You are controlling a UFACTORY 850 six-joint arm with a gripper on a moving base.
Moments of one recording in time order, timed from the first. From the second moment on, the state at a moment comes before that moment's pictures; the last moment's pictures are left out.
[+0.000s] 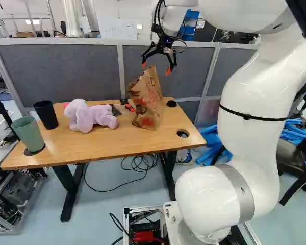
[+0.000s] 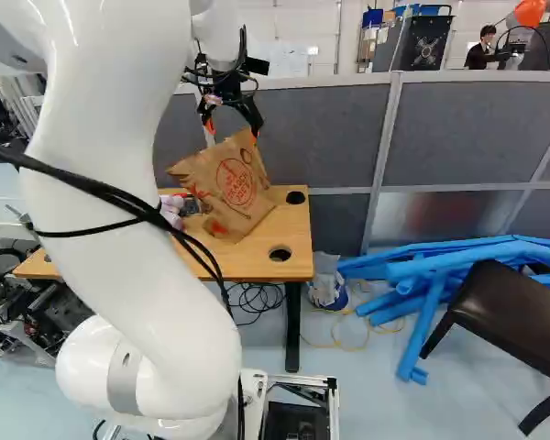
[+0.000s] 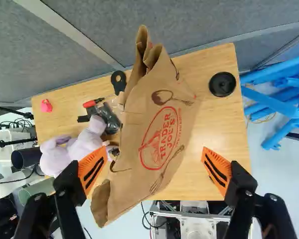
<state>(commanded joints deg) 2.1 -12.0 -86.1 12.3 -54.7 4.9</state>
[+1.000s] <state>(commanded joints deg) 2.1 -12.0 -86.1 12.3 -54.7 4.9</state>
